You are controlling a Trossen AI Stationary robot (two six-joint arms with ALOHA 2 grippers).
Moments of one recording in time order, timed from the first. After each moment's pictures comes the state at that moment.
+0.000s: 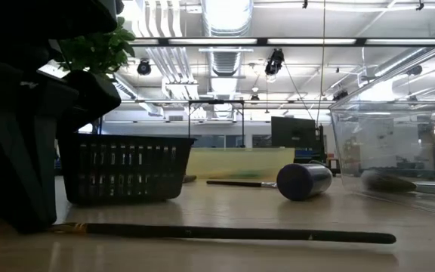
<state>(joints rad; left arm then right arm) -0.71 2.01 1.18 -0.35 -0.25 -0.52 0.85 1.59 0.84 0.50 0.61 0.14</state>
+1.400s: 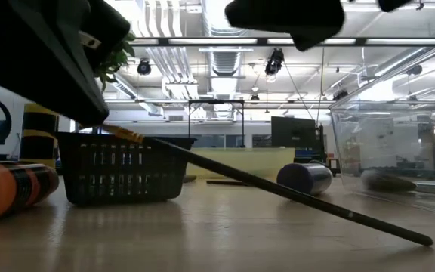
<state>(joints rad) -0.74 1.91 1.18 -0.27 -0.50 -0.36 0.68 1.91 1.09 0.32 0.46 0.16</state>
